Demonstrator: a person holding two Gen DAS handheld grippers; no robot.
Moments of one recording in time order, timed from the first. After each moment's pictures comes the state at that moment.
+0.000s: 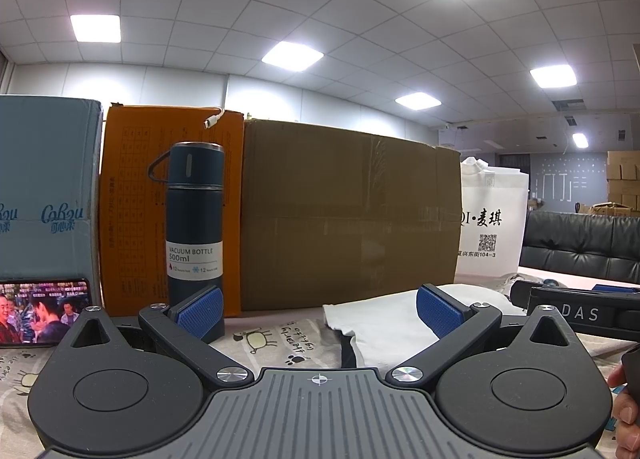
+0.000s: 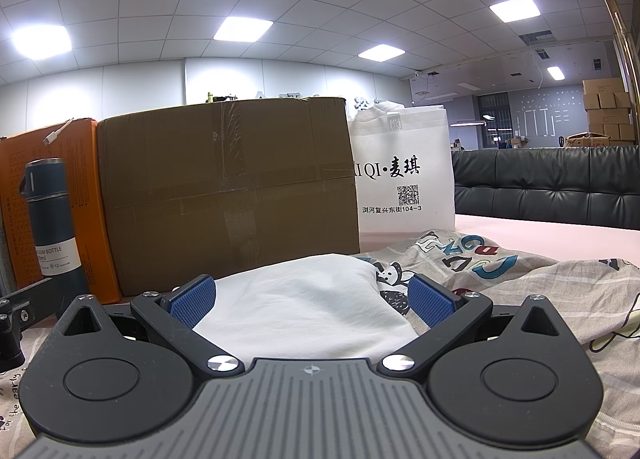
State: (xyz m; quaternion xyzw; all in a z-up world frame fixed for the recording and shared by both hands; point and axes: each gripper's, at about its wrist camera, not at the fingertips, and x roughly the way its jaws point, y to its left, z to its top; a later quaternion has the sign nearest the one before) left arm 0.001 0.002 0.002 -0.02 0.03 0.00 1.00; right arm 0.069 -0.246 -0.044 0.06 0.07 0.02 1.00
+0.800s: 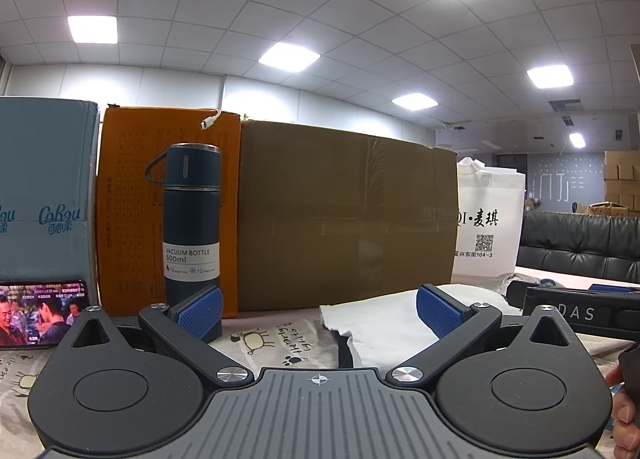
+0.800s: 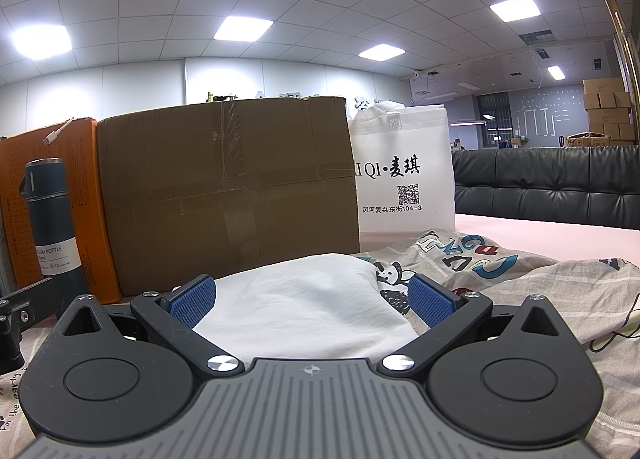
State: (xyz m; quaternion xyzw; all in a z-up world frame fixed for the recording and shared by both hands) left arm 0.000 0.000 0.002 -0.01 0.03 -0.01 1.00; right arm 0.070 -0.247 -0.043 0.06 0.07 0.02 1.00
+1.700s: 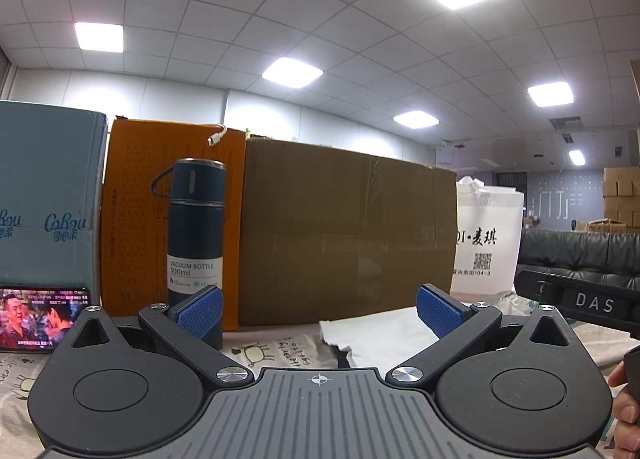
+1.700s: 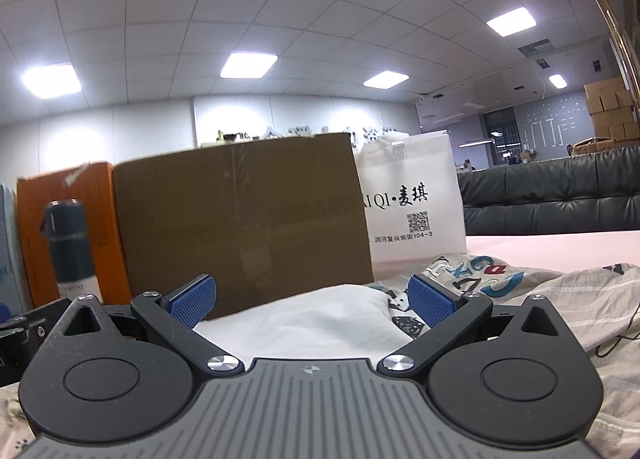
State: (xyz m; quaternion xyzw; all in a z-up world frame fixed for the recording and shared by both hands) left arm -0.010 0.004 0.005 -0.03 0.00 -0.01 1.00; right arm 0.051 -0.255 -0.040 0.10 0.01 0.04 0.99
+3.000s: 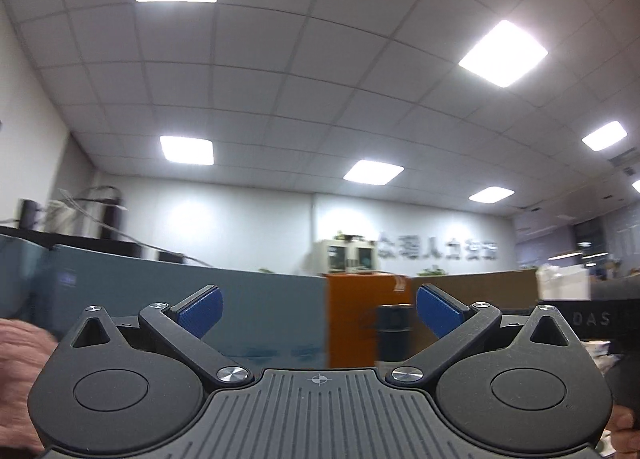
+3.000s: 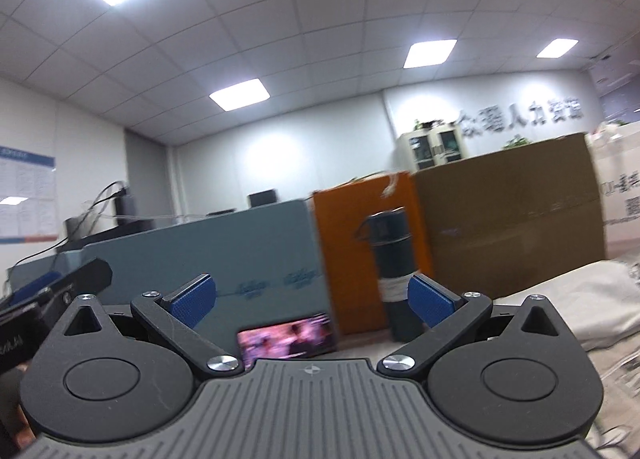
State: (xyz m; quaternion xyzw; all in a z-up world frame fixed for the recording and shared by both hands) left arm -0.256 0.123 0.065 0.02 -0.15 0.16 0.98; right arm -0.118 -0.104 0.028 0.11 0.01 0.36 0.92
